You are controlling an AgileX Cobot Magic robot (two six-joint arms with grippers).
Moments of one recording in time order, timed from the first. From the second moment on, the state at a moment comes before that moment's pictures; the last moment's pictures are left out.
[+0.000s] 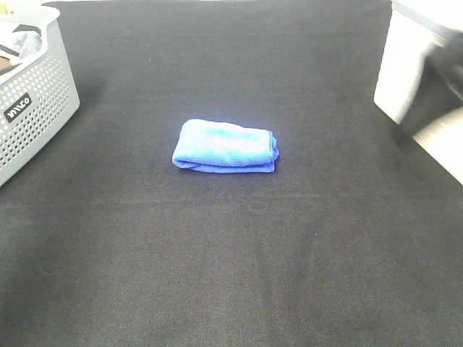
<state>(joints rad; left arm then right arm) -0.20 0.95 -1.04 0.01 1.22 -0.03 0.21 1.18 -1.06 0.27 1.19 -0.07</state>
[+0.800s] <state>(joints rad) -0.20 0.05 -0.57 -0.04 1.09 0.11 0.21 0.17 -0.54 0.11 1.07 -0.11</state>
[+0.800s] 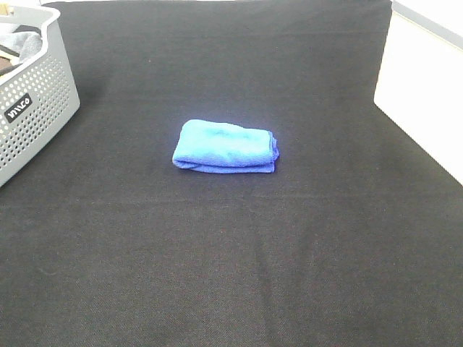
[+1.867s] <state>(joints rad) -0.20 0.05 -0.51 -0.13 1.06 0.20 0.21 0.16 -0.51 0.11 1.07 -0.11</state>
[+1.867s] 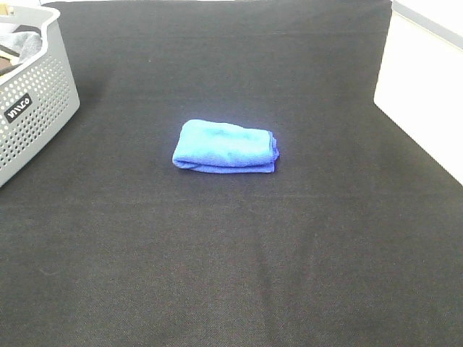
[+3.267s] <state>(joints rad) 0.00 0.00 -0.51 -0.14 1.06 0.21 0.00 -0.01 -0.51 0.15 1.07 -0.11</state>
